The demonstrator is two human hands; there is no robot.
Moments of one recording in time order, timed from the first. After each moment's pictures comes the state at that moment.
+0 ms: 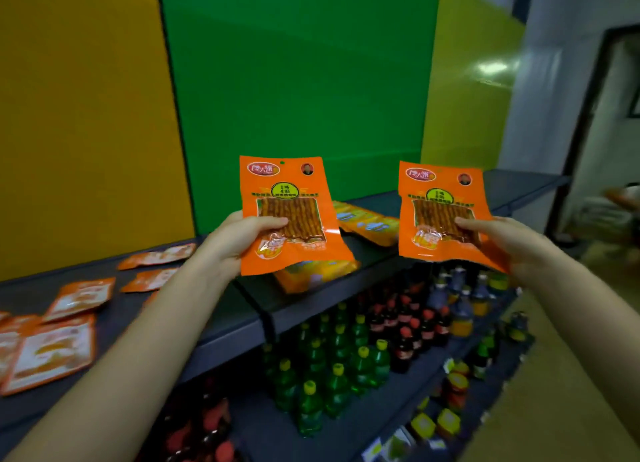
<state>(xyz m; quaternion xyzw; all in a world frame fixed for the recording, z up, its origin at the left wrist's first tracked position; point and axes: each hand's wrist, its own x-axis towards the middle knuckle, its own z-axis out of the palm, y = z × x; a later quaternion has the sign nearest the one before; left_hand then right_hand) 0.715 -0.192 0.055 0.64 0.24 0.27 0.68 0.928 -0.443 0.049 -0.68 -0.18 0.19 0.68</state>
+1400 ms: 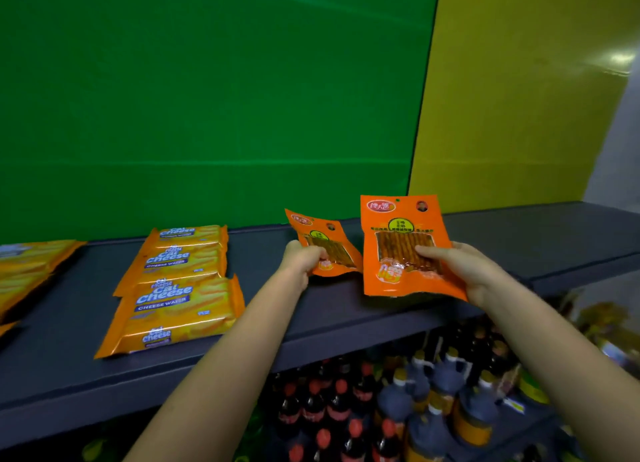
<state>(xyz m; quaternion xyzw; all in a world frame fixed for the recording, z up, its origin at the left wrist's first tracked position) 1.260 -0.215 -0.009 0.58 0.43 0.36 0.59 1.415 -0.377 0.020 -0.66 -0.28 0.33 0.61</state>
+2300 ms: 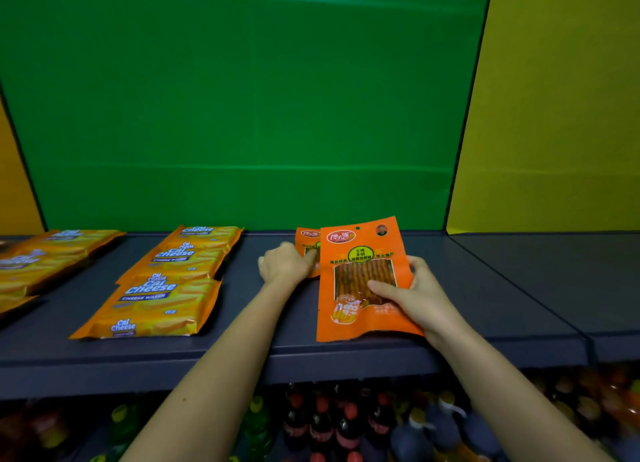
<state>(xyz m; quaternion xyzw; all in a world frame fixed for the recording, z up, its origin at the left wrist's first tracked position) 1.280 -0.187 -0.020 0.70 0.66 0.26 0.12 1.428 -0.332 -0.018 -0.64 -0.45 0.29 0.54</state>
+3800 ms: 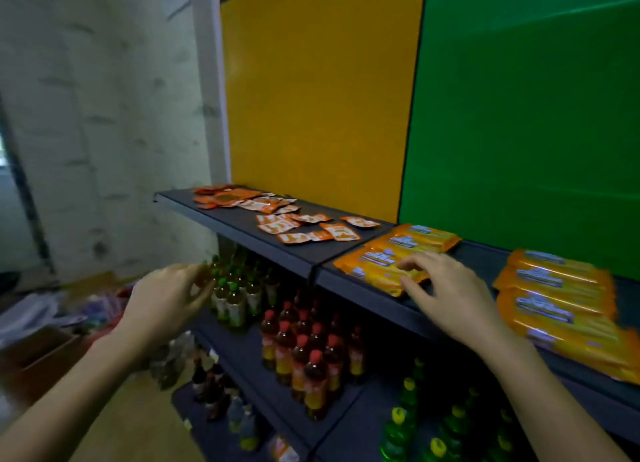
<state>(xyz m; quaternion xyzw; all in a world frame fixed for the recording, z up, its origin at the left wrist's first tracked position) 0.700 -0.463 -0.021 0.53 0.78 0.18 -0.27 1.020 -0.303 0.007 -0.38 -0.87 -0.03 0.31</state>
